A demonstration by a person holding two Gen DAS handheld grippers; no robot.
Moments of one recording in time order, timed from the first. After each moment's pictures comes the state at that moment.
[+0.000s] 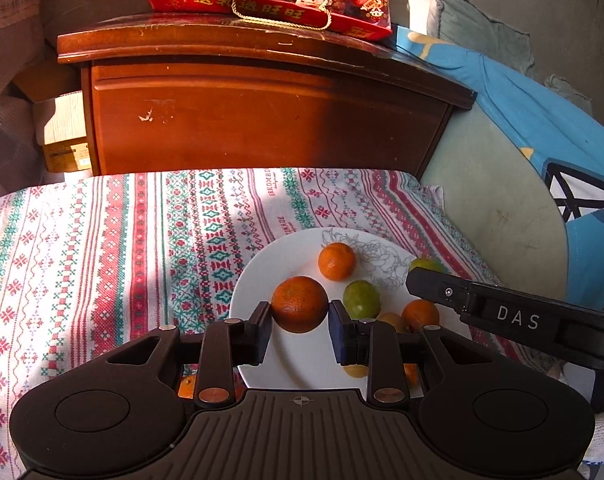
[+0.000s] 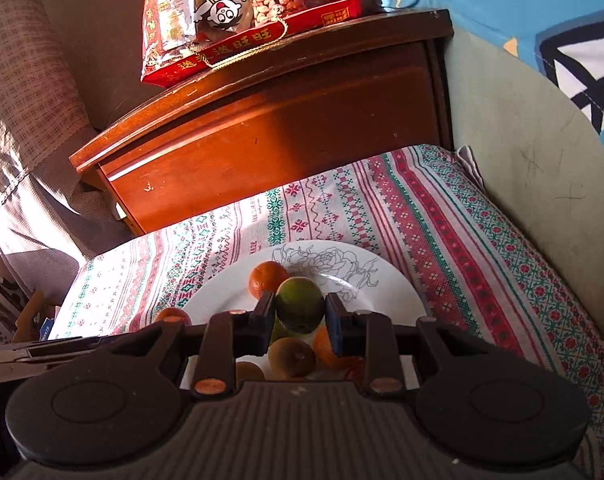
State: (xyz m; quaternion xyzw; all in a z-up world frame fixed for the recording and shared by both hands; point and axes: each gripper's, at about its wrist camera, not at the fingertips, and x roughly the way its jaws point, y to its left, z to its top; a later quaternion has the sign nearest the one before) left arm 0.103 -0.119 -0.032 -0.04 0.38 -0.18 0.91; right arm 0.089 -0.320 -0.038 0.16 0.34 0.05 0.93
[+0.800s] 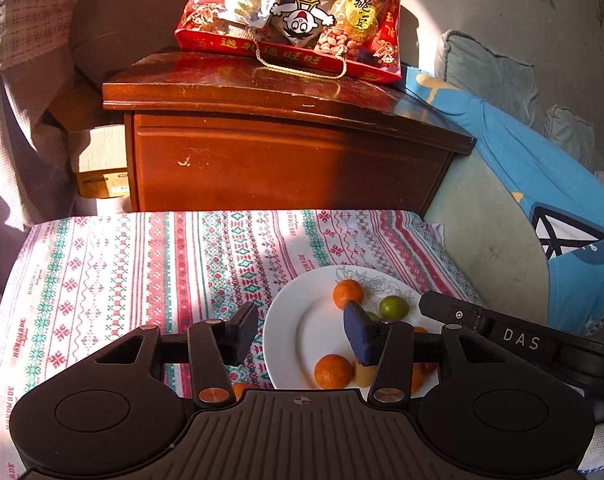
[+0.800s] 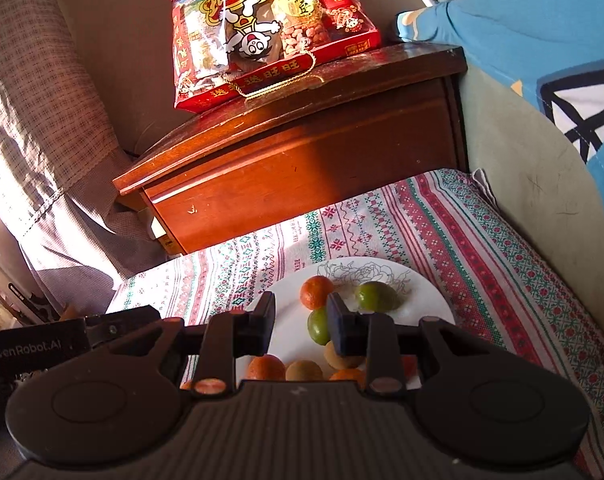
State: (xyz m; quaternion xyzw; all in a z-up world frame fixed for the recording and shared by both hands) left arm 0.078 -0.086 0.016 -0.05 0.35 -0.16 0.92; right arm 0.058 -0.299 -0.001 0.18 0.31 0.07 0.93
